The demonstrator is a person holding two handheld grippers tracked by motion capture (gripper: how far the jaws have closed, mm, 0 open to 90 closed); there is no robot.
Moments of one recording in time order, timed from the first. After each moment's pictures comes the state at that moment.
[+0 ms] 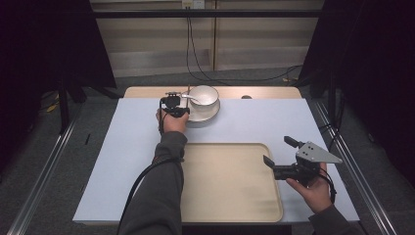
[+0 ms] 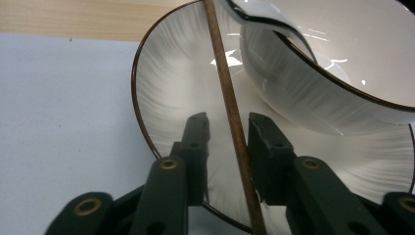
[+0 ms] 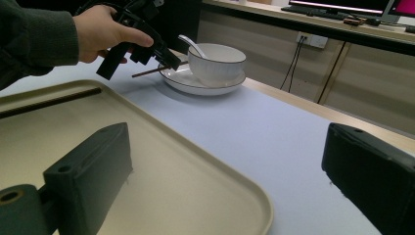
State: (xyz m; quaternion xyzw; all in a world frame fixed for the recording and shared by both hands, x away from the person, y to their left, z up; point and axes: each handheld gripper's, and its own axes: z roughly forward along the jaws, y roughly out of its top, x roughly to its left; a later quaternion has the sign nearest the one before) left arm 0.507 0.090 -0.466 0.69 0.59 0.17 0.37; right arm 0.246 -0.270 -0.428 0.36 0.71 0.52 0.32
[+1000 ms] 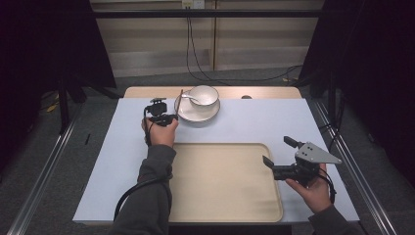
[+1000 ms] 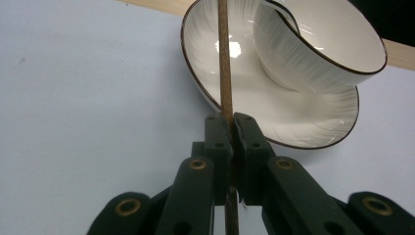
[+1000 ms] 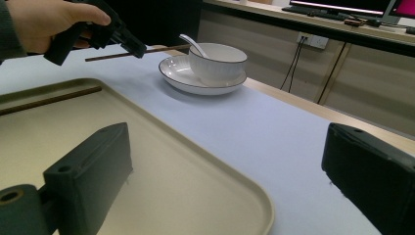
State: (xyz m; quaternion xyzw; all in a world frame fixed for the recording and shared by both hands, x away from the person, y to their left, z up) left arm 0.446 0.128 -0.437 0.65 0.64 0.13 0.39; right arm 0.245 -0.268 -0.428 0.35 0.71 0.52 0.32
